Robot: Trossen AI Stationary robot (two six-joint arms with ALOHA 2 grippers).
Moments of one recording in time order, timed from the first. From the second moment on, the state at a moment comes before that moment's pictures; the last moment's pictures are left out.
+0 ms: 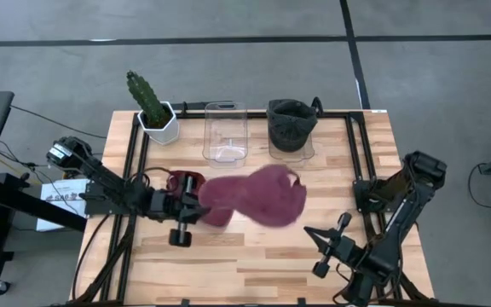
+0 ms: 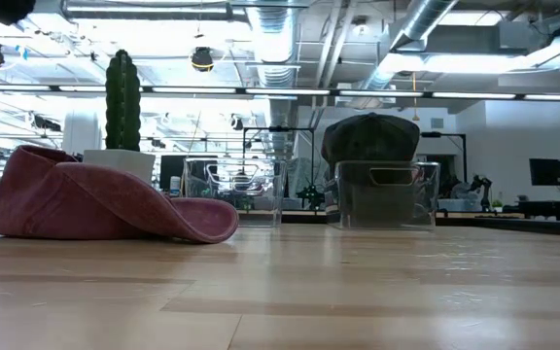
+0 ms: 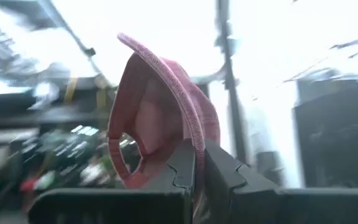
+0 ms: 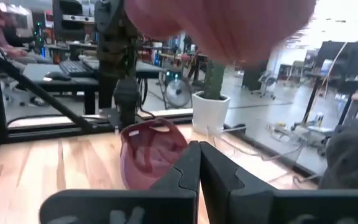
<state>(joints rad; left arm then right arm) -0.53 1.37 0.53 1.48 -0.31 0.33 1.04 1.64 1.12 -0.84 1.57 1.22</state>
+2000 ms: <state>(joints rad) -0.67 1.29 0.89 1.46 0.12 0.57 0.58 1.63 1.30 0.72 0.45 -0.86</state>
